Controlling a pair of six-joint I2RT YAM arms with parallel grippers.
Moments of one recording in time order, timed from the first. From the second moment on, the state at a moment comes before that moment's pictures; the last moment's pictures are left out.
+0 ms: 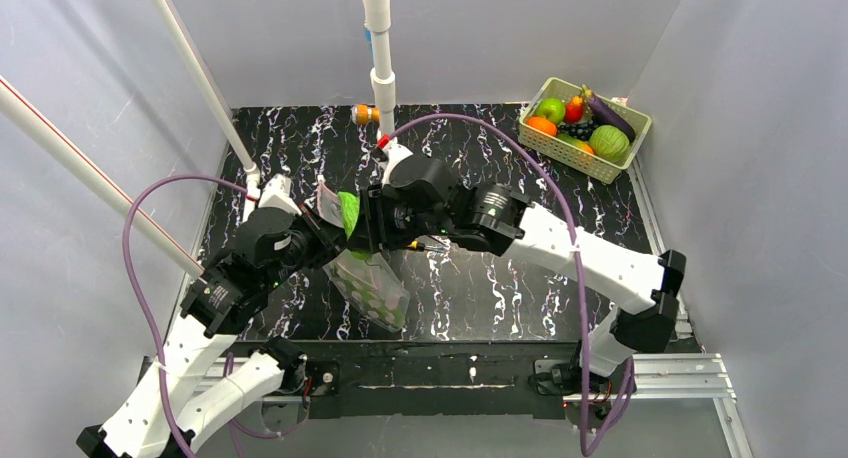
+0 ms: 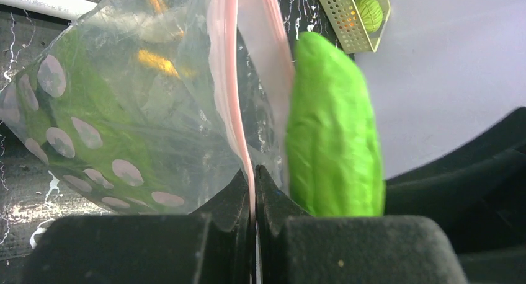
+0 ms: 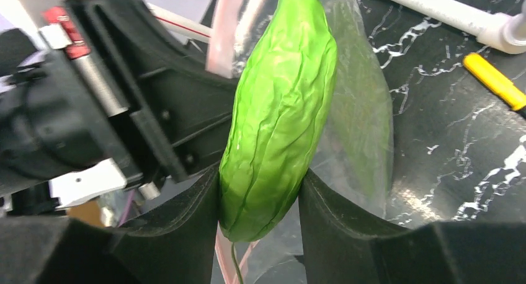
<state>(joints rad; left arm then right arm) -0.59 0.69 1.00 -0.79 -0.10 -0.96 1.19 1.59 1.77 -0.71 -0.01 0.73</state>
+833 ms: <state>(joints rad) -0.59 0.85 1.02 -0.67 -0.06 -0.82 1.15 1.55 1.92 -0.96 -0.25 0.74</state>
